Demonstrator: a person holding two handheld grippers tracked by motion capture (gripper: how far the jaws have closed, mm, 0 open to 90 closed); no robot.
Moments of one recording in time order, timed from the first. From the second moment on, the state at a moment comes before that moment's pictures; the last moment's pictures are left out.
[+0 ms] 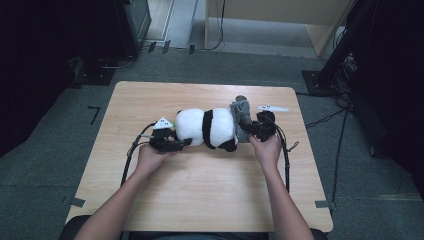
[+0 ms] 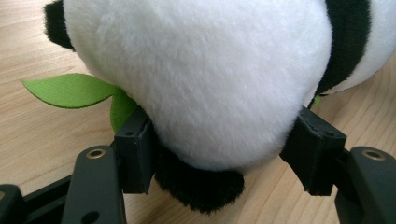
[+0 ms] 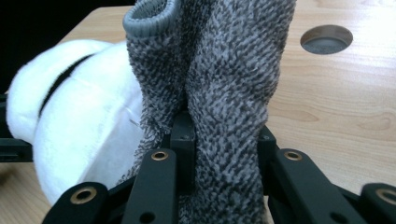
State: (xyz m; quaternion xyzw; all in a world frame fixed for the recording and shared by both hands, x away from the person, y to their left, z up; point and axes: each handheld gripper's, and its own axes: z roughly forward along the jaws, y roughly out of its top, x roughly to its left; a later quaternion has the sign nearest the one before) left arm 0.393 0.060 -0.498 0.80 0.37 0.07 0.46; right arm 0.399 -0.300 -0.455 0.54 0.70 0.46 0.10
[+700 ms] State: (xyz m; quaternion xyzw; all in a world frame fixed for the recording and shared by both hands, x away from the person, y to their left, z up) left arm 0.395 0.062 -0.498 0.80 0.38 0.07 0.46; right arm 0.401 -0.300 -0.479 0.56 0.70 0.44 0.08
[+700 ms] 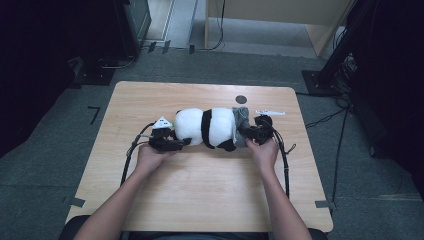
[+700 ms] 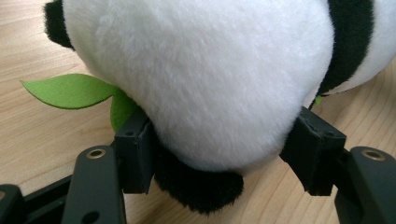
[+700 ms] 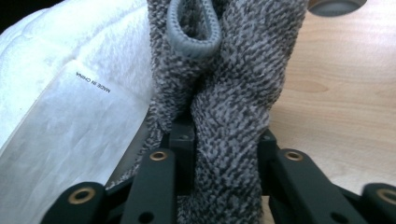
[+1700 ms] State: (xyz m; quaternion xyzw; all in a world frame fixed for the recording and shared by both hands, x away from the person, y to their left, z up) left arm 0.384 0.062 -0.488 0.80 0.37 0.07 0.47; right arm 0.377 -0.307 -0.413 0.51 0.68 0.51 0.13
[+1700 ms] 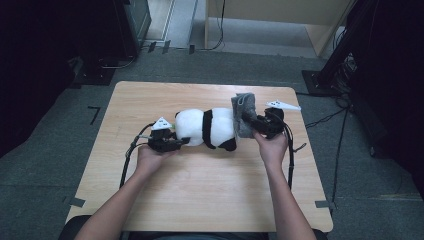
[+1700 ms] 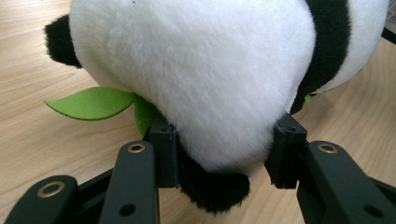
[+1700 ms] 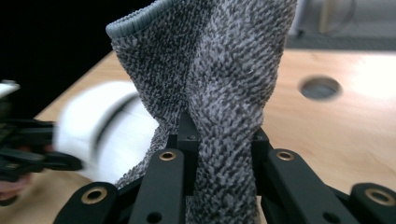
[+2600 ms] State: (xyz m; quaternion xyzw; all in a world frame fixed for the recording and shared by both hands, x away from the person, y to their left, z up) left arm 0.365 0.082 -0.477 0.82 0.28 0.09 0.49; right arm 0.406 -0.282 -0.421 0.48 0.74 0.47 0.08
